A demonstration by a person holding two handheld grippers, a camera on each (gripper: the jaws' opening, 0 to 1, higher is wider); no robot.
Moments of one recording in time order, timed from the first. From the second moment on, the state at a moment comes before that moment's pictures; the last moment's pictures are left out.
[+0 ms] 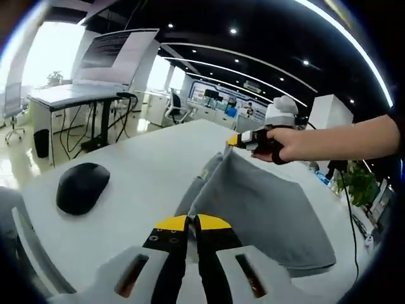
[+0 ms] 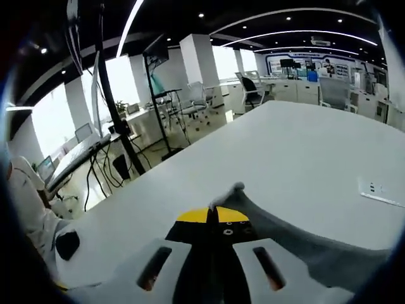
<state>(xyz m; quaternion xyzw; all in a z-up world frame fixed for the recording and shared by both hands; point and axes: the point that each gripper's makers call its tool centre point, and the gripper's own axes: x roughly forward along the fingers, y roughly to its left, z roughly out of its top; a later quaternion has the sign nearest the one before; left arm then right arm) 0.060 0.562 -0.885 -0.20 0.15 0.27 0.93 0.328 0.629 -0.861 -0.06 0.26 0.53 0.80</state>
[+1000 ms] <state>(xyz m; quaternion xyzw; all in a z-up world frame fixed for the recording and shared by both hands) 0.059 0.558 -0.846 -0.09 0.18 0.26 0.95 0.366 0.581 -0.829 -0.07 0.24 0.53 0.81</state>
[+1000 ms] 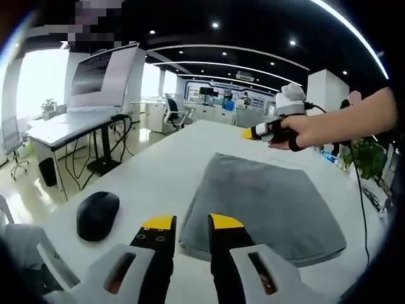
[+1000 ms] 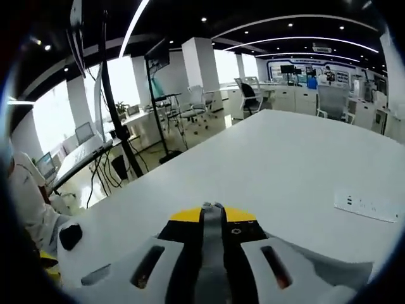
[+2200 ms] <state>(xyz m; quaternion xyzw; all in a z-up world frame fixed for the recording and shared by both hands) 0.136 0.388 -0.827 -0.04 0.25 0.09 0.96 0.416 0.400 -0.808 -0.15 0.24 0.51 0.82</state>
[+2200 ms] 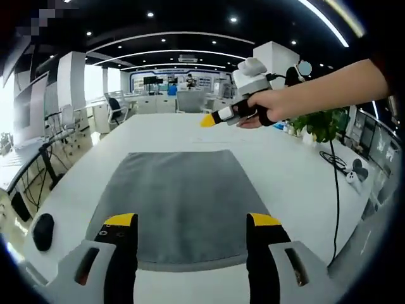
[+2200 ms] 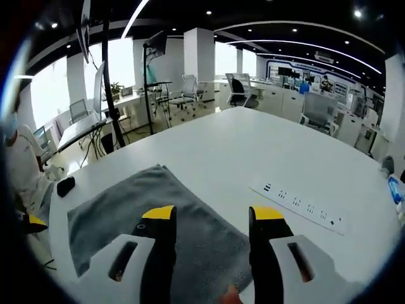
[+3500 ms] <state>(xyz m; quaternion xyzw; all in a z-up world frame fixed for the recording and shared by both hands) 0.177 0.262 -0.879 -0.04 0.32 -0.11 0.94 0.426 0.328 -0.890 -0.16 0.32 0.47 0.80</state>
